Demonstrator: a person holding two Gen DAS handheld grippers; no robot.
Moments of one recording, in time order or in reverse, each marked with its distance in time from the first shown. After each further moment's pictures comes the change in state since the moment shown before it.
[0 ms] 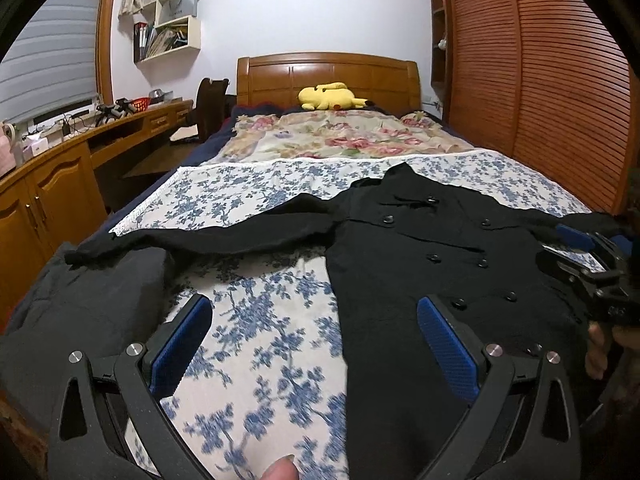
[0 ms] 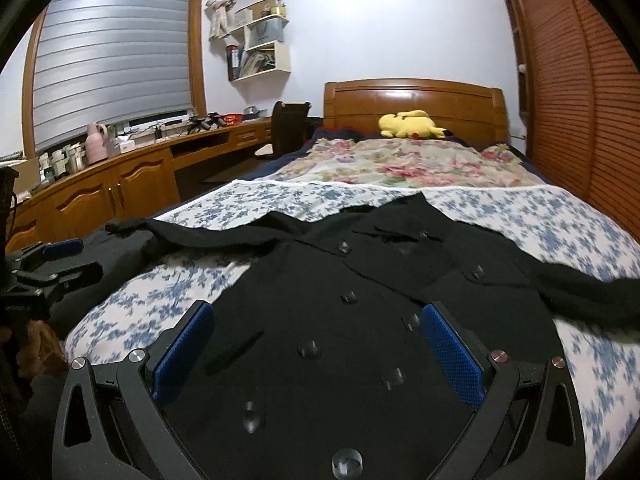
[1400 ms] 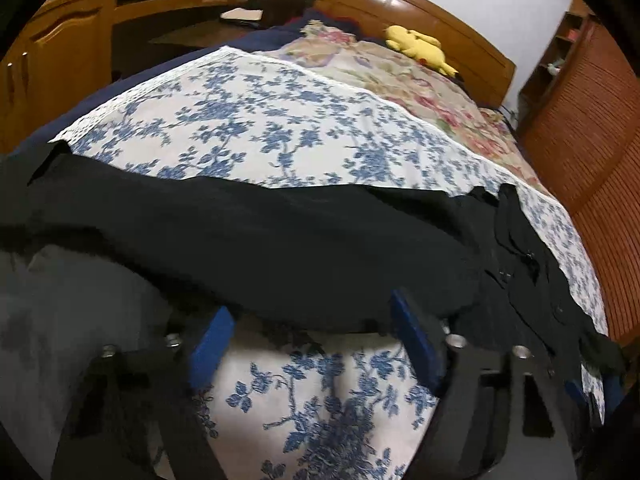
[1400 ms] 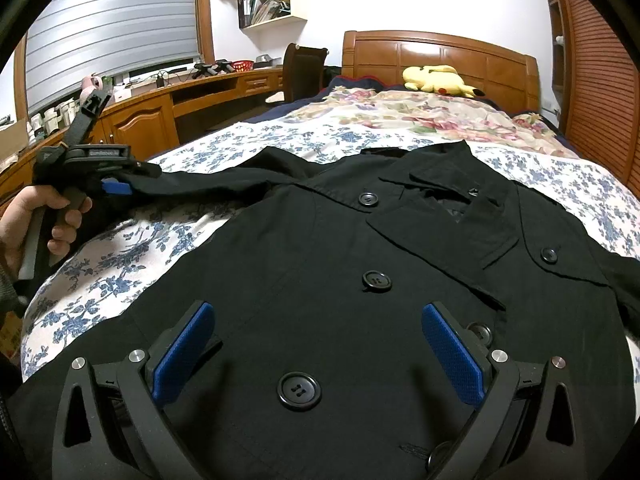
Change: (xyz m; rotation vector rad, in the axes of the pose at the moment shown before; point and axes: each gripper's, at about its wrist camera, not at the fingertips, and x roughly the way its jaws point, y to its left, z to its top) left arm 0.200 0.137 0.036 -0.411 0.299 -0.012; right arm 0.105 -0.017 -0.018 -0.049 0.174 0.026
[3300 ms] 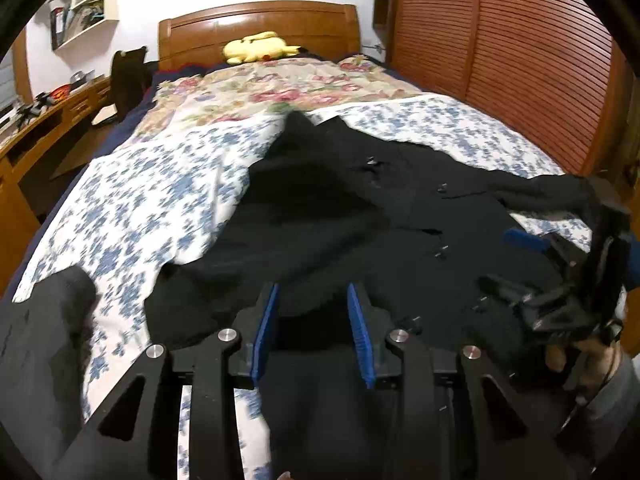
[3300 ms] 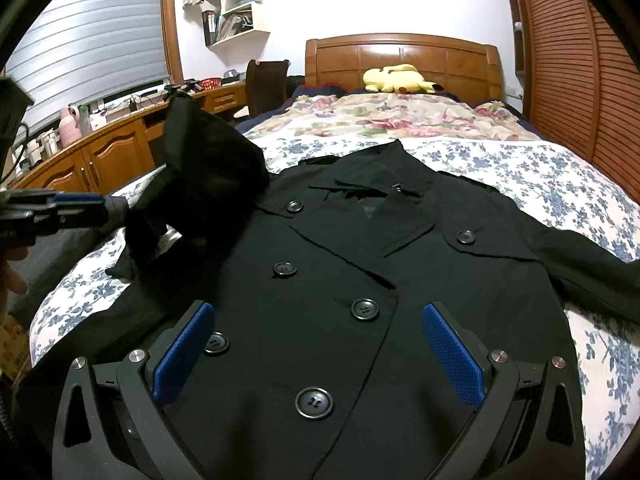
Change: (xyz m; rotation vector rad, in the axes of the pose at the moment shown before) left arm -0.101 -0.179 -0.097 0.547 -0.048 -0.107; right arm -0.055 -0.054 -0.013 0.091 -0.011 -0.066
